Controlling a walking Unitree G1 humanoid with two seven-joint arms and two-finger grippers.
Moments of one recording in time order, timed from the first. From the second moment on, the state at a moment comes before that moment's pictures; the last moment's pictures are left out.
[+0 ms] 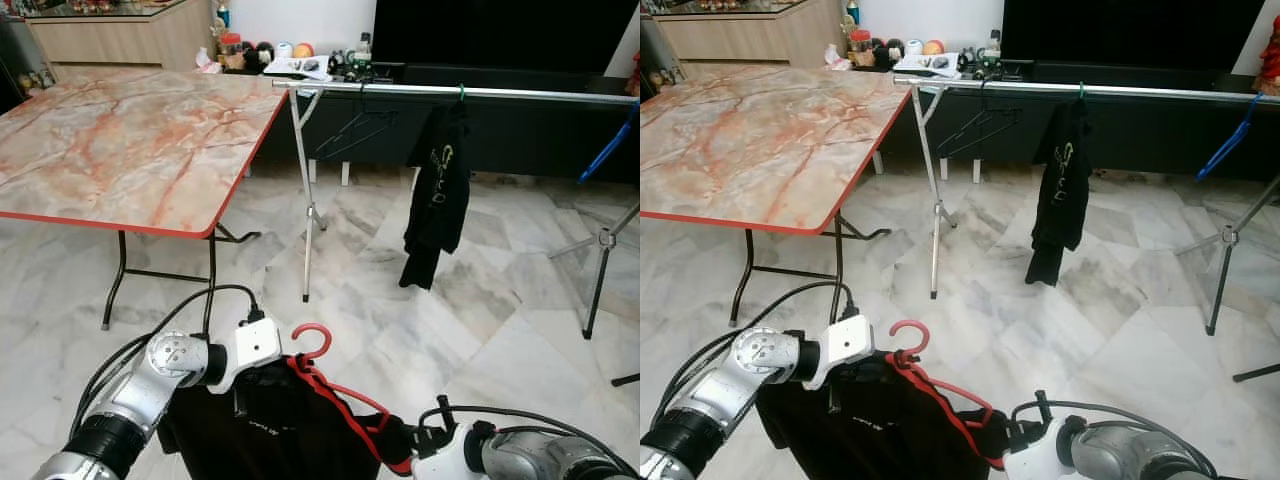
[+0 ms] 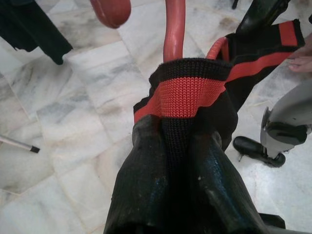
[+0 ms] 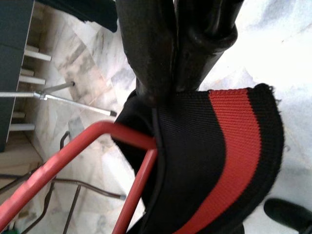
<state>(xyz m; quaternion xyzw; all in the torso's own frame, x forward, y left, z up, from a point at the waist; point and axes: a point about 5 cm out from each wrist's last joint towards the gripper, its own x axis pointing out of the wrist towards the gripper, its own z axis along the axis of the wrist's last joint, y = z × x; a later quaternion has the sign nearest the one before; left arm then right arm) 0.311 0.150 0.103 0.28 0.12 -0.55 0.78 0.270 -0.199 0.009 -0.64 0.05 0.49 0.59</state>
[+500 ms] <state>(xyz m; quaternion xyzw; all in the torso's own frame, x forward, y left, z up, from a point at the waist) 0.300 0.177 0.109 0.27 0.16 -0.59 0.74 0.269 -0.228 0.008 -0.66 0.12 0.46 0.58</state>
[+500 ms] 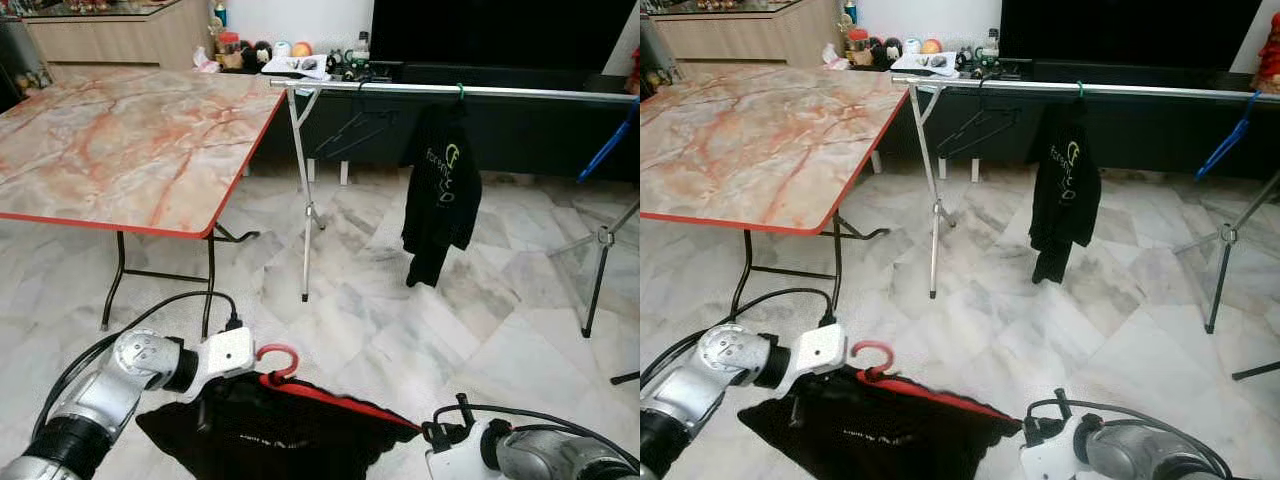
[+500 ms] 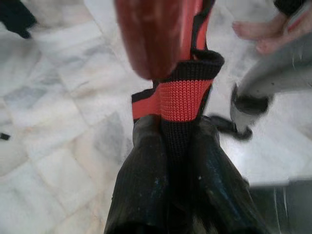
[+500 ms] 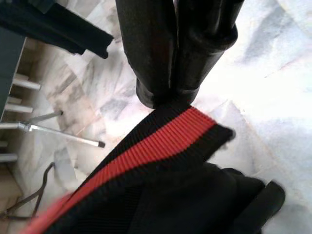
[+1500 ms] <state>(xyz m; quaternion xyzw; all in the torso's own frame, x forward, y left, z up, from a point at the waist) 0.301 0.161 0.104 0.25 0.14 -0.57 0.77 0.237 -0.216 -0.016 -0.42 0.26 0.50 0.71</state>
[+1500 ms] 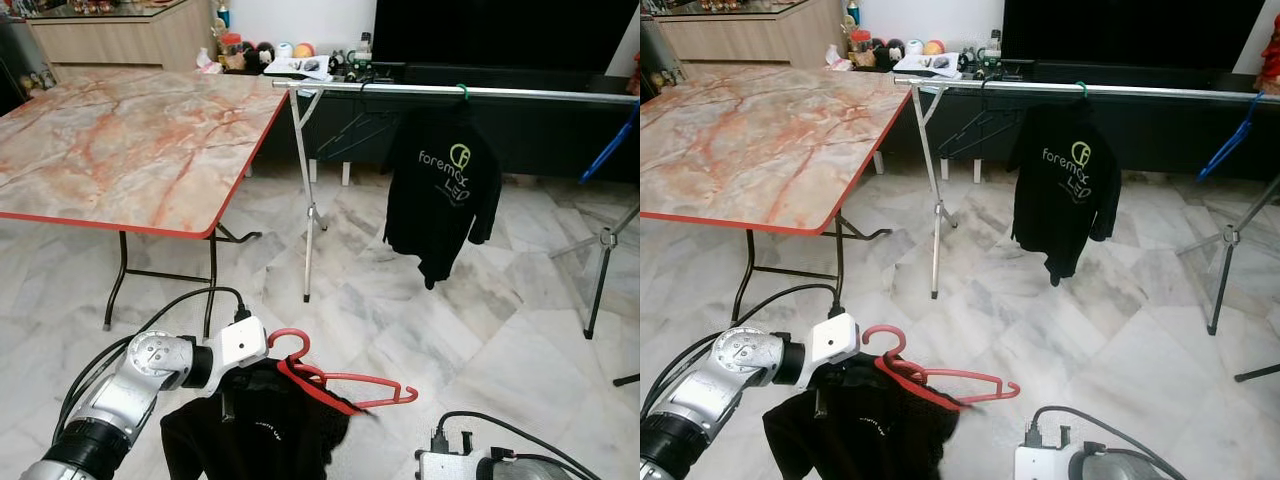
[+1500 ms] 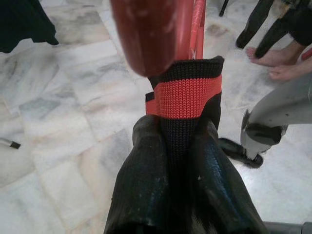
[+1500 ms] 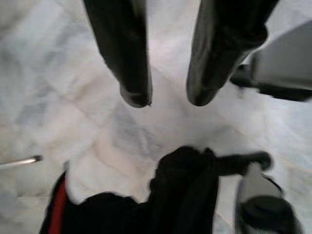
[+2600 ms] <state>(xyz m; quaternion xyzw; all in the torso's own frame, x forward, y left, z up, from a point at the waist) 0.293 0.277 0.074 0.08 0.06 0.02 0.99 0.228 -0.208 -0.033 0.25 0.17 -0.20 0.93</state>
